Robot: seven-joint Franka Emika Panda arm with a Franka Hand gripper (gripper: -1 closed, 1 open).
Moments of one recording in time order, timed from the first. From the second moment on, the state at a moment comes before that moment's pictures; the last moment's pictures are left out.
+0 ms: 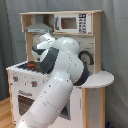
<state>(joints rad) -0.87 0.58 1.63 -1.81 -0.95 1.64 0.63</state>
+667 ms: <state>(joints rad) -0.78 0.58 1.64 -1.69 -0.95 1.49 0.62</state>
